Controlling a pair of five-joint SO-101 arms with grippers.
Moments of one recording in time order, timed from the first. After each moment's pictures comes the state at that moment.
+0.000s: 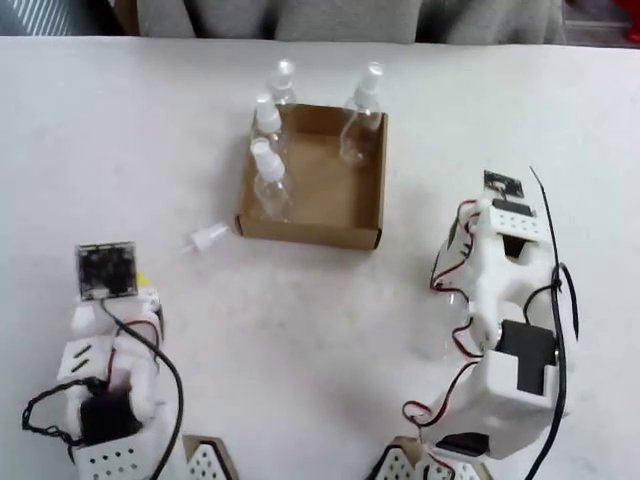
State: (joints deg) left arm -20.0 -104.0 91.0 54.3 -6.5; right arm 10.1 8.4 26.8 64.8 -2.2
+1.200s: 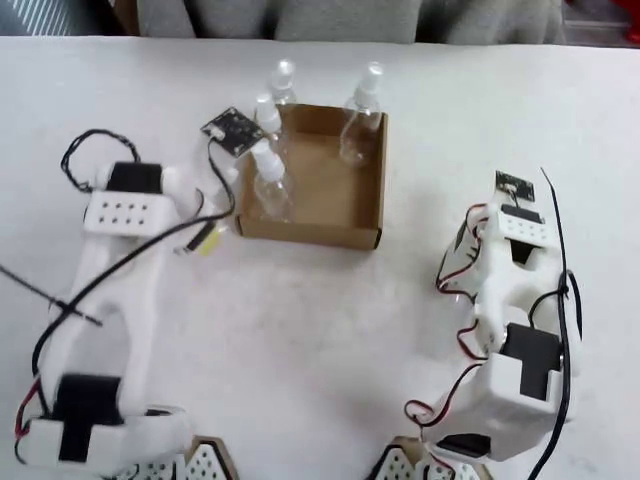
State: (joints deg) left arm -1.6 -7.9 17.0 77.6 -33.1; right arm 12.8 7.7 28.6 61.2 -2.2
